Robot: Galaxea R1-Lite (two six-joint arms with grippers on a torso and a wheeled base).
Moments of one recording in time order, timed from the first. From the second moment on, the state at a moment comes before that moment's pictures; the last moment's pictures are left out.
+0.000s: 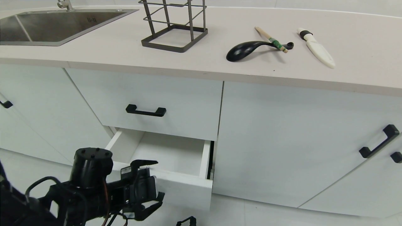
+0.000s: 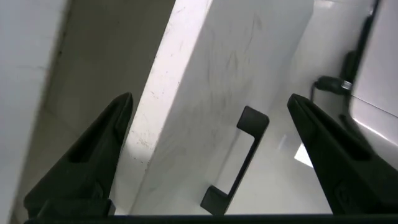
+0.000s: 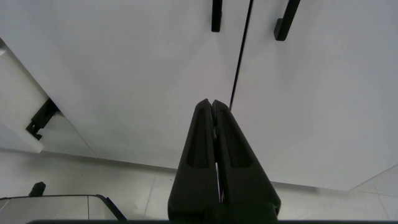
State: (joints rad) left arm -0.45 1.73 -0.24 -0.85 -0.25 1.01; right arm 0.00 0.00 0.00 0.00 -0.02 -0.01
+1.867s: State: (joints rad) left arm -0.58 1.10 -0.25 -0.63 -0.05 0.62; right arm 0.00 0.00 0.00 0.00 -0.02 -0.01
